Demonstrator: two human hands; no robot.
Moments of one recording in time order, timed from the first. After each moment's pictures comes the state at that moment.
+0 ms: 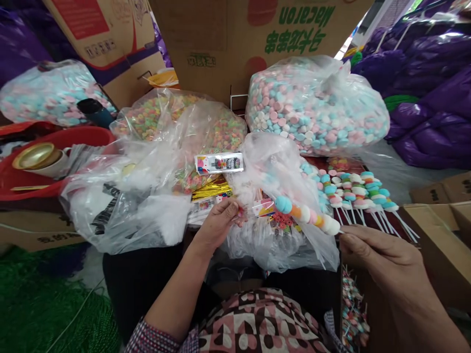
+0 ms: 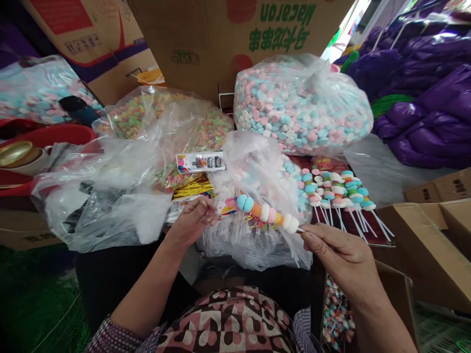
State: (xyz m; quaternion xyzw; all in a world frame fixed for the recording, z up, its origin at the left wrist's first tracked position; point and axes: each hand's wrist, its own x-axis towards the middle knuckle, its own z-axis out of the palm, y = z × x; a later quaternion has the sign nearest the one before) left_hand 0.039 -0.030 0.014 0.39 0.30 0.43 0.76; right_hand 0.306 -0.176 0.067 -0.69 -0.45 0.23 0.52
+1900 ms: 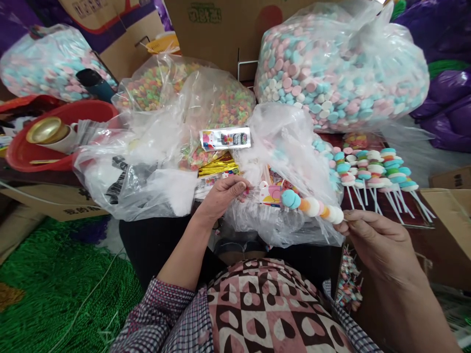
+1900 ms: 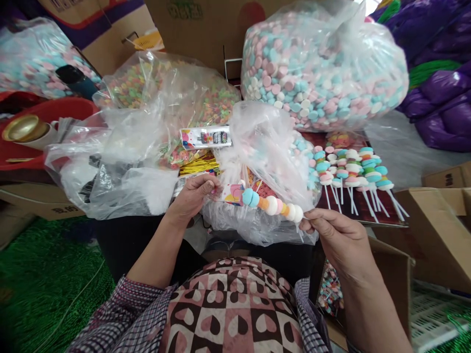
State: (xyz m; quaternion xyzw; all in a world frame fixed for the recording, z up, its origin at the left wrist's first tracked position) left_hand 0.027 -0.026 0.011 0.53 0.29 0.41 0.68; right_hand 0.297 -0.183 0.044 -0.56 -0.37 0.39 0.63
